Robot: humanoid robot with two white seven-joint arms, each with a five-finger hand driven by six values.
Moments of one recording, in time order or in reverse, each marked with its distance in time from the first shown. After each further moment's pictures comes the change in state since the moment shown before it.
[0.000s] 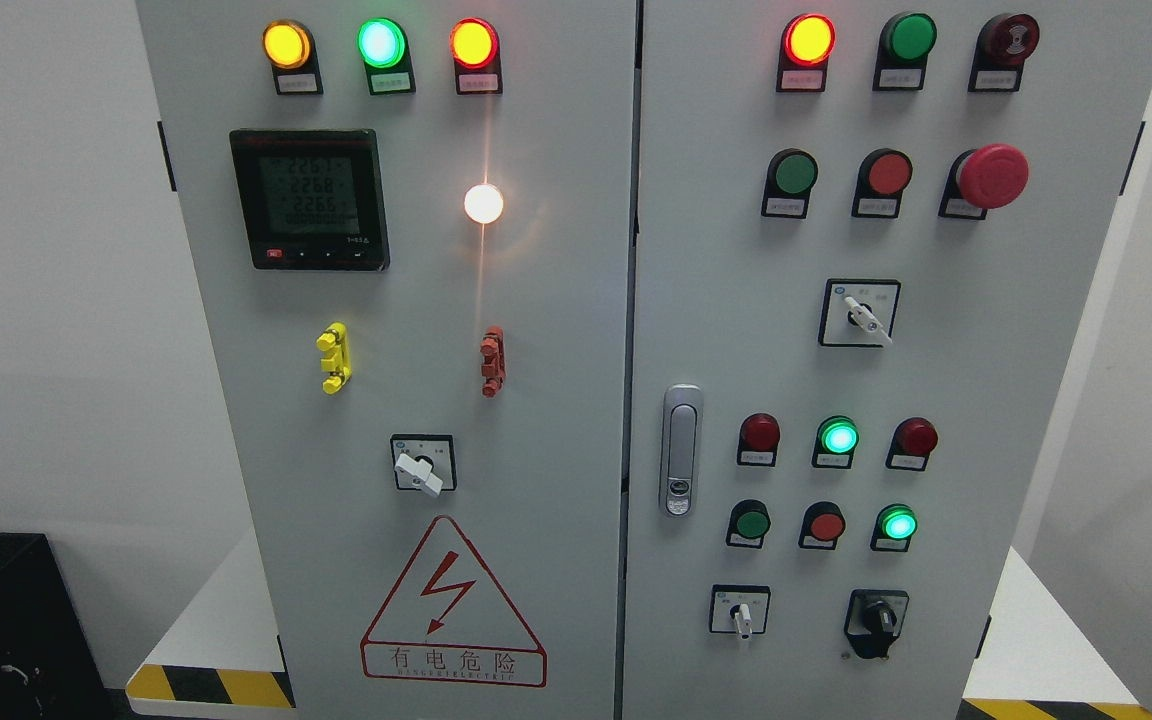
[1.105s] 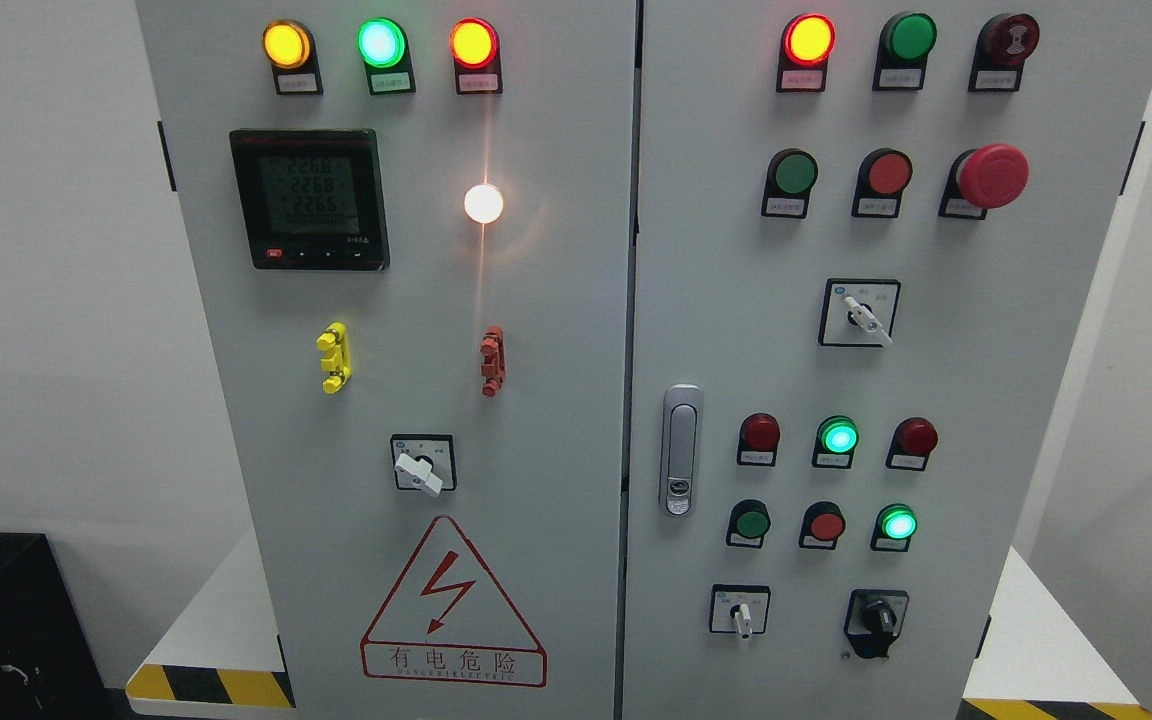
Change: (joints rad) left arm 0.000 0.000 0.000 0.000 0.000 0.000 0.000; right arm -0.016 0.000 -0.029 -0.025 -0.013 -0.051 0.033
